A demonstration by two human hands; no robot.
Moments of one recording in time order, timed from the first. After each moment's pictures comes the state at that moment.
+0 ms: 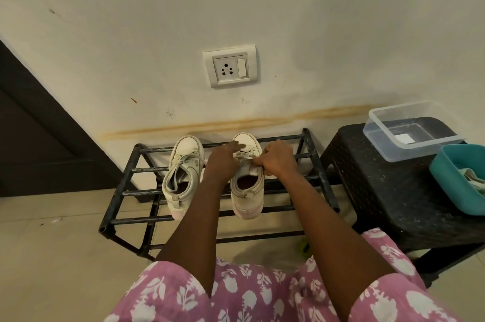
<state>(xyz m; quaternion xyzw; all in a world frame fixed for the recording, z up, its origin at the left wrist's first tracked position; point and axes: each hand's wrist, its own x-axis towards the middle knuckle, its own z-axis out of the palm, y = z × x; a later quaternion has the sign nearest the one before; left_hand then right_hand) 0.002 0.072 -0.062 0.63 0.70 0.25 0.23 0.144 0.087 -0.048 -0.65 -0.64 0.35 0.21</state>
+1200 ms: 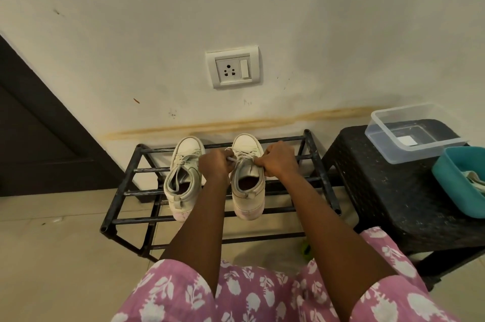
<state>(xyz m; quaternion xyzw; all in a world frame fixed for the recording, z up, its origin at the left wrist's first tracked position) 0.007 0.075 -0.059 0.11 0.67 0.55 0.48 0.141 0.090 -0.049 -0.66 -0.64 0.35 0.20</state>
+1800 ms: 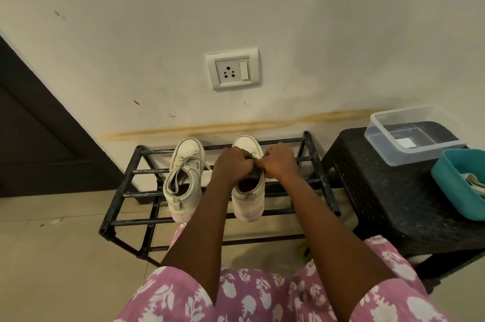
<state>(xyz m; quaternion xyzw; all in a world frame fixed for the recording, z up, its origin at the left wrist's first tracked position) 0.019 0.069 -0.052 0.64 0.70 0.22 0.24 0.140 0.088 -0.048 -0.66 -0.63 0.35 0.22</state>
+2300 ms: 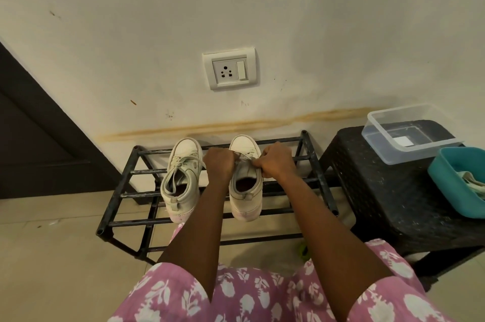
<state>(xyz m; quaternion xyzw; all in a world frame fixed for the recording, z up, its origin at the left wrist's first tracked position) 0.012 0.073 -0.056 0.47 0.80 0.29 0.24 0.142 0.087 -0.048 -0.65 -0.62 0.37 0.22</state>
